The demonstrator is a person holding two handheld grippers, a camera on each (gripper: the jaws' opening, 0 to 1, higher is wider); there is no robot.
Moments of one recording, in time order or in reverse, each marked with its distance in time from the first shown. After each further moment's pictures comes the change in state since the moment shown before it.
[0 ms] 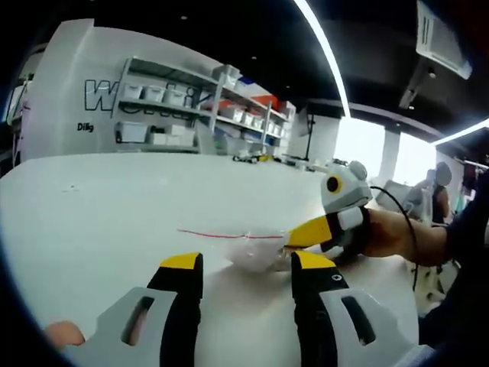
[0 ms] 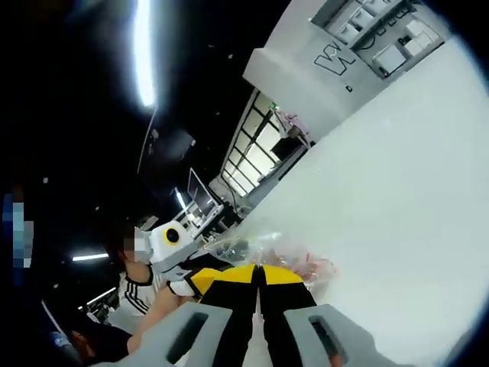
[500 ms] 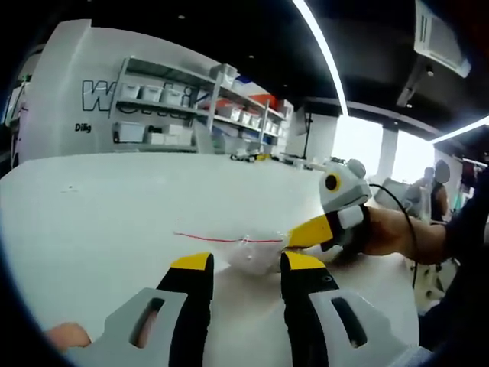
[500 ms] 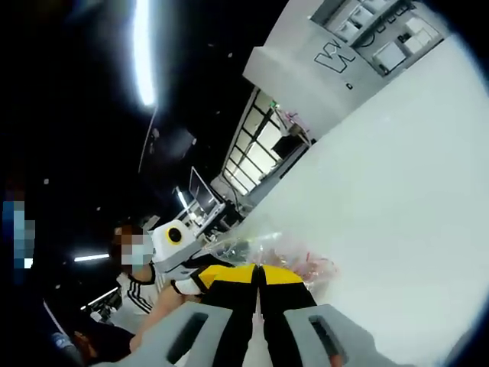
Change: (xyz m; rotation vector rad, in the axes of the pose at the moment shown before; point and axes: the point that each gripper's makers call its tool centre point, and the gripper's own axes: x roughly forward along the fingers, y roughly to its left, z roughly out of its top) left arm 0.002 0.000 -0.001 0.003 0.004 -0.014; right arm 0.000 0.002 -0.003 0.006 0.012 0.006
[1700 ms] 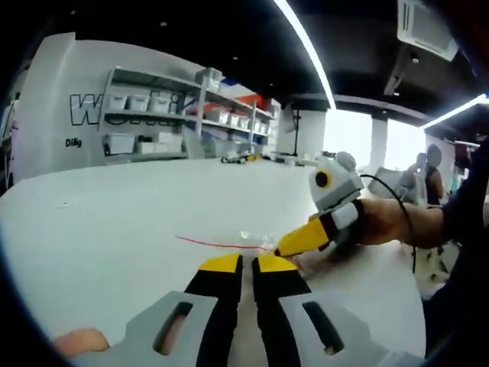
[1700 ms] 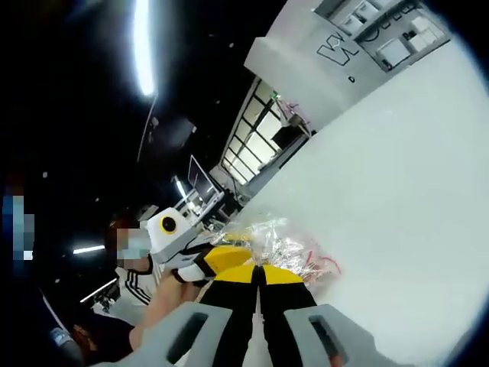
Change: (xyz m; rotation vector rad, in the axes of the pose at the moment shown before) left arm -0.004 -0.012 0.000 0.088 -0.007 -0.038; right arm -0.002 0.003 -0.013 -0.016 0.058 -0.008
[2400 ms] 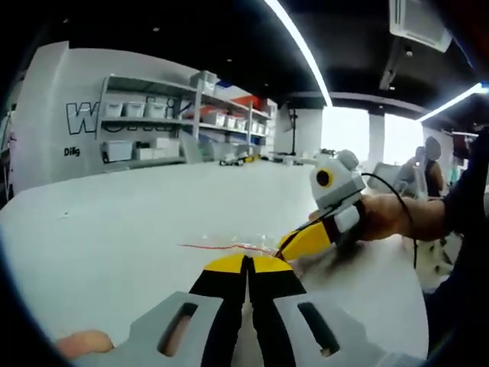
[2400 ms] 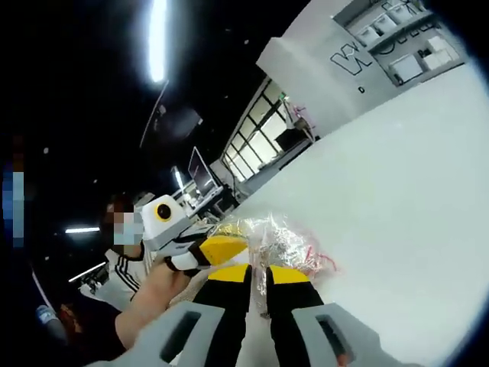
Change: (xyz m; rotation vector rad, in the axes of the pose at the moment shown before) left arm -0.001 -0.002 0.005 0.047 -0.008 -0.001; right arm -0.005 -0.001 -0.003 -0.112 0.008 -0.019
